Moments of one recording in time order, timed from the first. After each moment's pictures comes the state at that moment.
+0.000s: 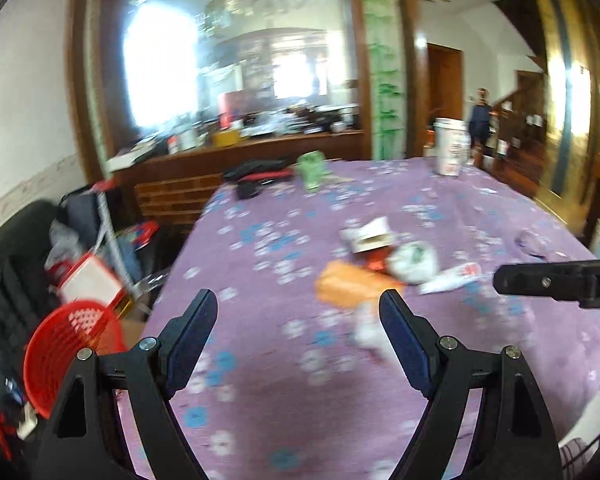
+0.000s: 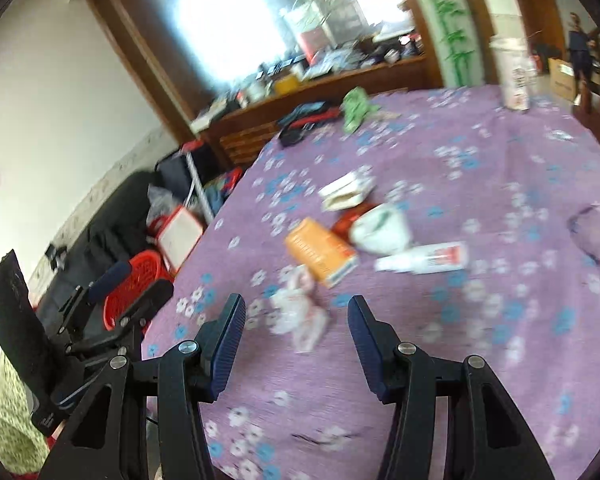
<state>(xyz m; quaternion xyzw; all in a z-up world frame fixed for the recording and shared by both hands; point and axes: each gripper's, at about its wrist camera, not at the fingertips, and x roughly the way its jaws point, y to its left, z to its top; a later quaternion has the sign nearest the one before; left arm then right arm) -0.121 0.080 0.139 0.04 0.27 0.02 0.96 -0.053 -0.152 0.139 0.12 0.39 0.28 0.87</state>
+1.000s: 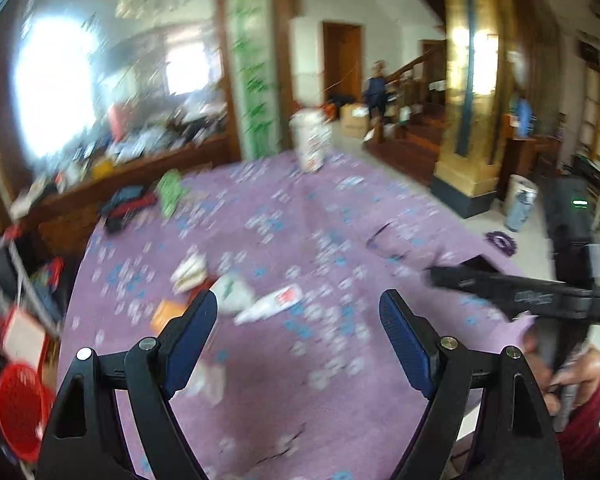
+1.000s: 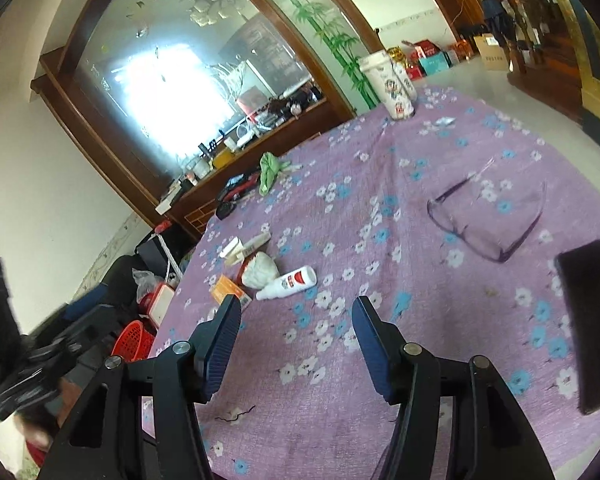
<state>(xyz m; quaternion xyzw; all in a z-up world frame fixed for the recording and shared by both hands) -0.106 -0.064 0.191 0.06 0.32 -0.14 0.93 -0.085 -0.331 0.135 0.24 0.35 0.20 0.88</state>
